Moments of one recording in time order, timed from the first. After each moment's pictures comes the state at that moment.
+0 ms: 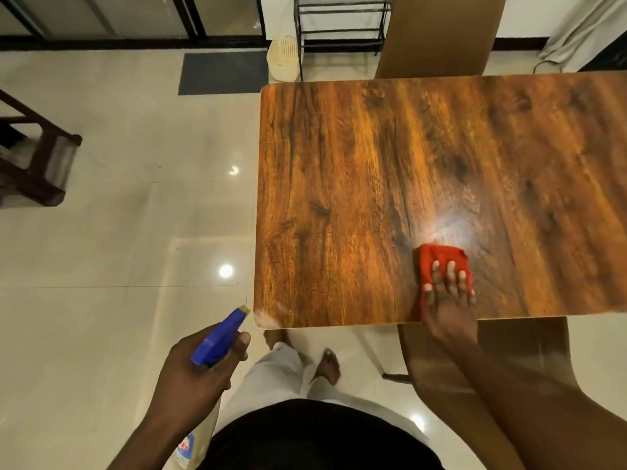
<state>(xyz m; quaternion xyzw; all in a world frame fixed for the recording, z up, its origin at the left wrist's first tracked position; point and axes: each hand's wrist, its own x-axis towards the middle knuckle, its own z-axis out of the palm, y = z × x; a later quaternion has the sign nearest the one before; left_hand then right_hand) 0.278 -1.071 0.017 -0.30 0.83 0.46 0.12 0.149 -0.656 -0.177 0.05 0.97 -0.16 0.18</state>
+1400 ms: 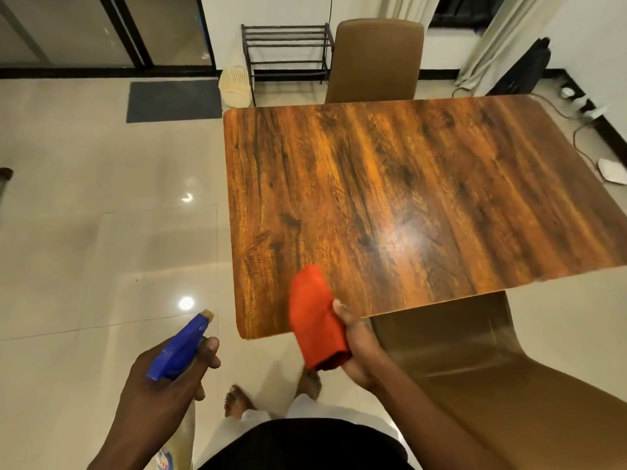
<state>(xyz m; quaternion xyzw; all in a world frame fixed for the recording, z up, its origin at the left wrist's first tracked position) 0.290 -1.104 0.041 -0.26 0.80 0.53 0.09 0.226 -0.826 -0.059 0.34 0.48 -0.75 0.30</state>
